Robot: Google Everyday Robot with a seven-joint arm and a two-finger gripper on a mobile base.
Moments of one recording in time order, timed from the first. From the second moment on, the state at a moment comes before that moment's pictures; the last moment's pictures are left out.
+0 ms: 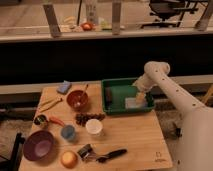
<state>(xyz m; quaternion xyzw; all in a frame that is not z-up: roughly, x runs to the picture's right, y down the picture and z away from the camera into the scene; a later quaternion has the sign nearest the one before) 0.213 0.024 0.925 -0.25 -0.12 0.01 0.96</state>
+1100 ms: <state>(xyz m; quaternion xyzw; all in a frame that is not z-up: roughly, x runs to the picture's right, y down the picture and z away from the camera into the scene) 0.206 0.093 0.957 -0.33 -0.12 -0.01 0.94</state>
